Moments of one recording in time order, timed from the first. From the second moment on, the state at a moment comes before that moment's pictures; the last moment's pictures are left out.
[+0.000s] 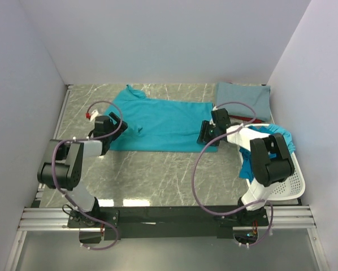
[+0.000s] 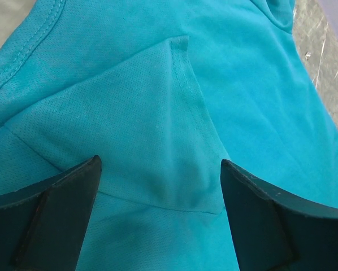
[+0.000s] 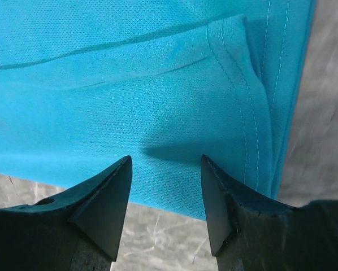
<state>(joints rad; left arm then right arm) -0.13 1.68 0.70 0.43 -0.10 -0.82 0.26 1.73 0.98 -0.26 -0.14 0.46</state>
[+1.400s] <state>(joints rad) -0.31 1.53 0.53 0.43 -0.25 -0.74 0.39 1.75 0.99 -0.23 -0.04 0.47</state>
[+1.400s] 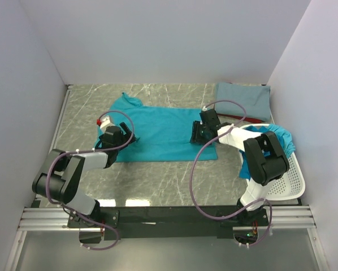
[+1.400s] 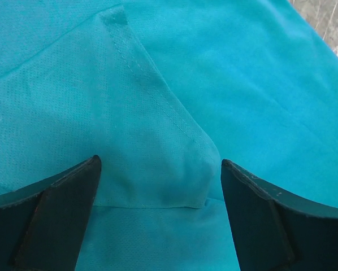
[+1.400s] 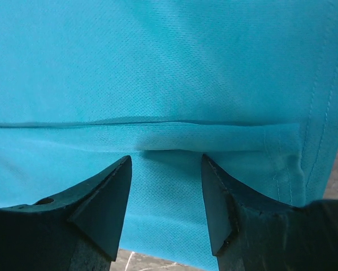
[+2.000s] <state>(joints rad) -0.43 1.24 0.33 0.29 -0.37 -0.89 0.44 1.56 0.75 -0.13 -0.01 0.59</state>
